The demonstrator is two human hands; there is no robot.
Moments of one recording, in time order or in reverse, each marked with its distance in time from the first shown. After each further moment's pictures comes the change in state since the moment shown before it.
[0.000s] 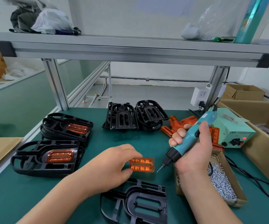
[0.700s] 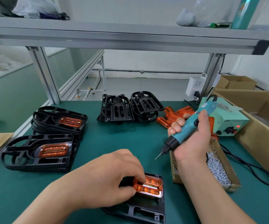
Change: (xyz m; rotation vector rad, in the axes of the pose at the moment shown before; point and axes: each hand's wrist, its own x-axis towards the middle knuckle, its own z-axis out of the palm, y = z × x) left_hand -0.026 0.033 -0.012 -0.034 -0.182 0.210; right_hand 0.007 0.001 -0.008 0.019 0.049 -0.035
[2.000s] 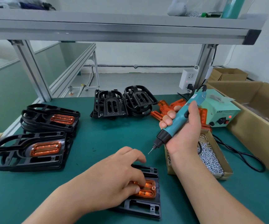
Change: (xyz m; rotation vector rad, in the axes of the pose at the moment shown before) left_hand 0.008 -0.001 0.031 0.158 -0.044 0.002; right_hand 0.005 0.006 -0.004 0.065 -0.054 0.047
